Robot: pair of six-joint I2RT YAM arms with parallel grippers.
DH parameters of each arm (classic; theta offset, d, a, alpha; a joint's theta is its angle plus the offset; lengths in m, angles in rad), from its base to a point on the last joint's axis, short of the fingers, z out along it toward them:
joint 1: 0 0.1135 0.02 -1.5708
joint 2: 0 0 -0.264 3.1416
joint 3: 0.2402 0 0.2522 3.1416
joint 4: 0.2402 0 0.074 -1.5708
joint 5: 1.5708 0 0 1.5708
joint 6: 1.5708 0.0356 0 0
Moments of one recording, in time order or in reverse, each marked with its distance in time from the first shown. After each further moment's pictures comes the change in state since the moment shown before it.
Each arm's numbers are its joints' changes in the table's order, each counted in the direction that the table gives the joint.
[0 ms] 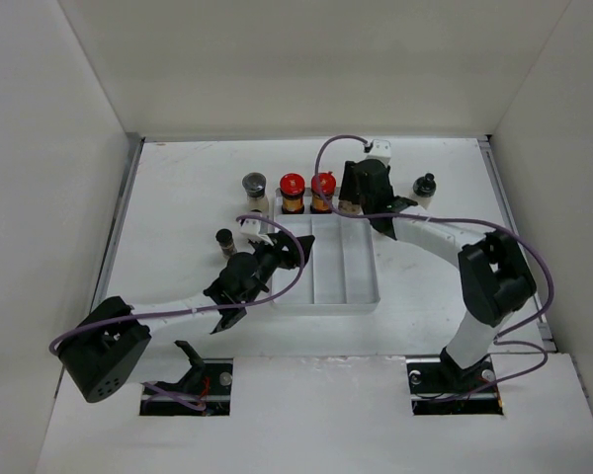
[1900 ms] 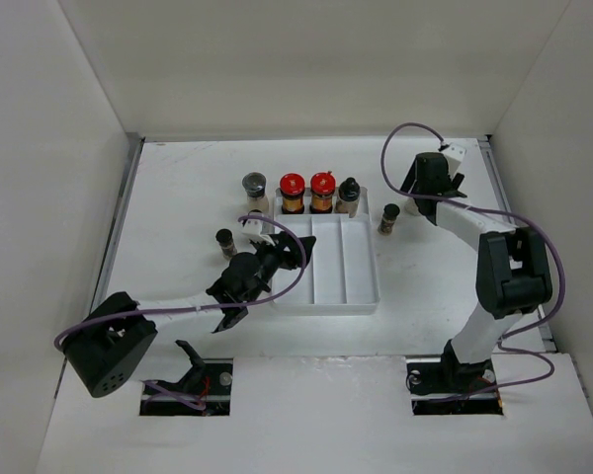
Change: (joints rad) left arm -0.001 0.035 -0.001 -0.029 0.003 -0.008; right arm -0.368 0.003 -0.049 0.100 0.070 0.068
